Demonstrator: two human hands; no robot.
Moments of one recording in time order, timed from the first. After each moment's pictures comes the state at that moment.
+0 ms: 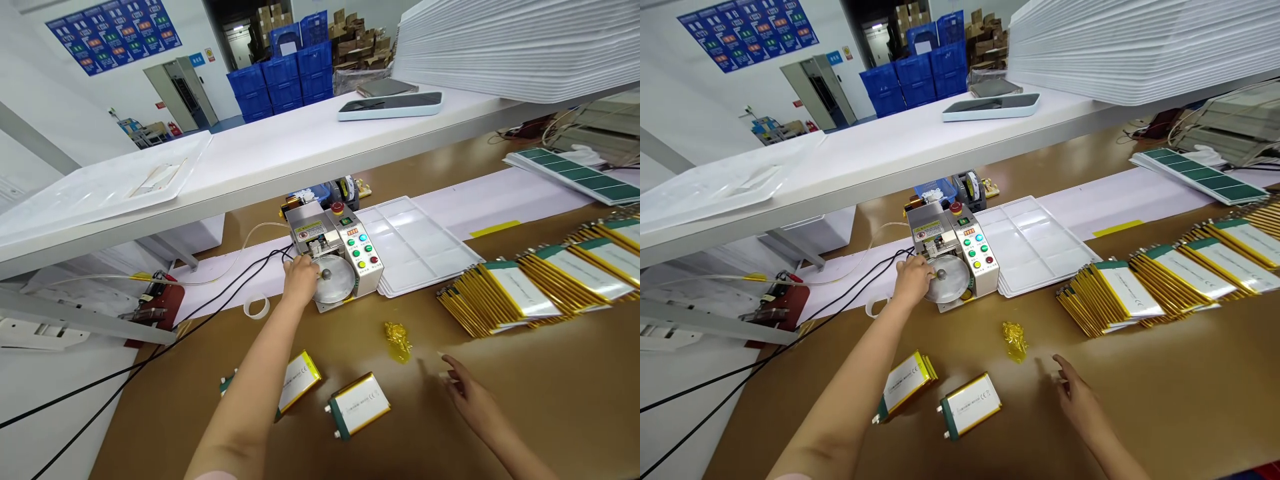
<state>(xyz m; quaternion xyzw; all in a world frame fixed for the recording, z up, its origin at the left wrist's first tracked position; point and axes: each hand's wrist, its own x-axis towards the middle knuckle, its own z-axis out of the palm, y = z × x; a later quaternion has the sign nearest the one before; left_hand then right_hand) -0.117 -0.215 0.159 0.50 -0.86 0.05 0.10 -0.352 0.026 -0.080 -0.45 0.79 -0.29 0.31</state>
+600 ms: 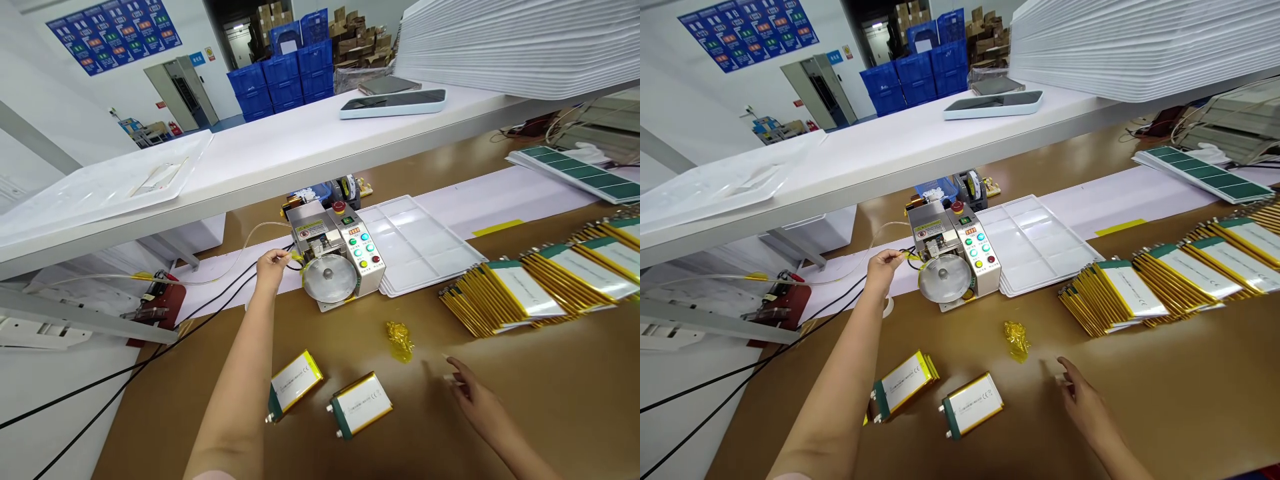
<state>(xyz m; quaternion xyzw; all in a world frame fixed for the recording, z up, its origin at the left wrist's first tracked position) -0.067 -0.250 0.168 0.52 -0.67 -0.27 0.45 -0.353 0.031 -0.088 -0.43 0.79 -0.31 0.32</state>
